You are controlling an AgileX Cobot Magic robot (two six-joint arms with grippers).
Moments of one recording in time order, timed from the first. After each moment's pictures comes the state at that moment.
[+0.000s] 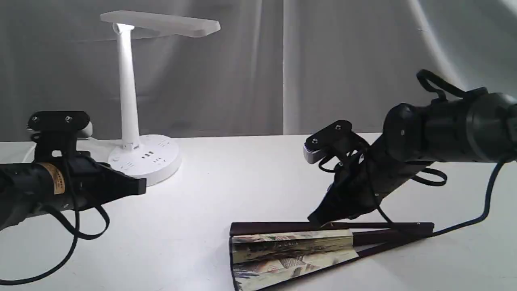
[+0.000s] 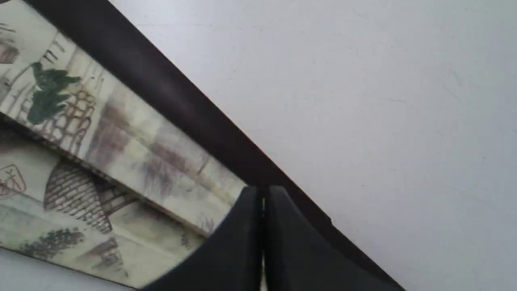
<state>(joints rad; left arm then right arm) -0.20 1.72 -0.85 0.45 -0.13 -0.54 0.32 1.98 -1.29 0.22 0.51 -0.52</state>
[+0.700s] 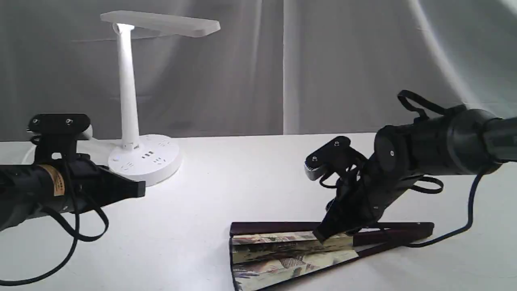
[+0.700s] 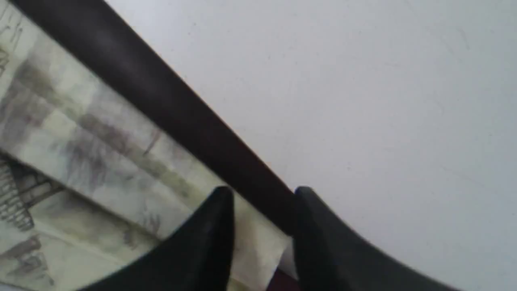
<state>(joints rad) -0.20 1.72 -0.85 0.45 -0.10 -0.54 0.32 2.05 -1.30 0.07 0.47 -0.42</state>
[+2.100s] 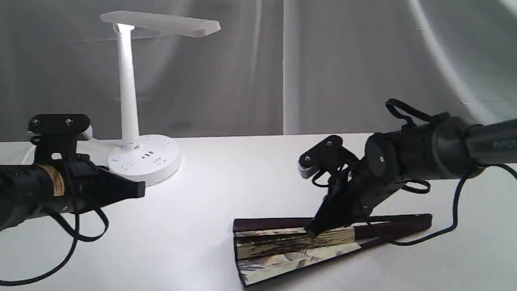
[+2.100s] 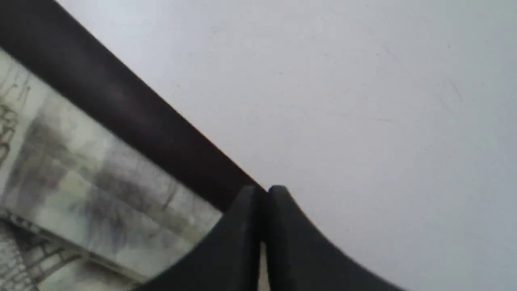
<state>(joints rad) -0.20 1.72 -0.85 0.45 -0.10 -0.54 0.34 2.12 -1.33 0.08 0.40 -0.41</state>
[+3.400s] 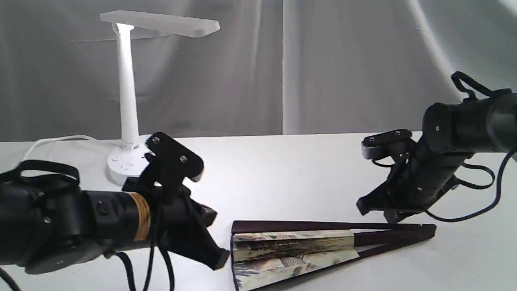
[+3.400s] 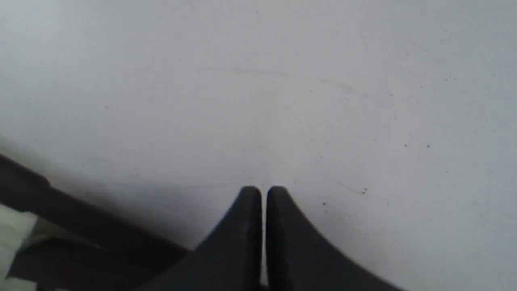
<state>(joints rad) -0.54 1.77 -0.86 0.71 -0.10 -0.54 0.13 2.13 -1.43 0.07 0.65 -0.25</state>
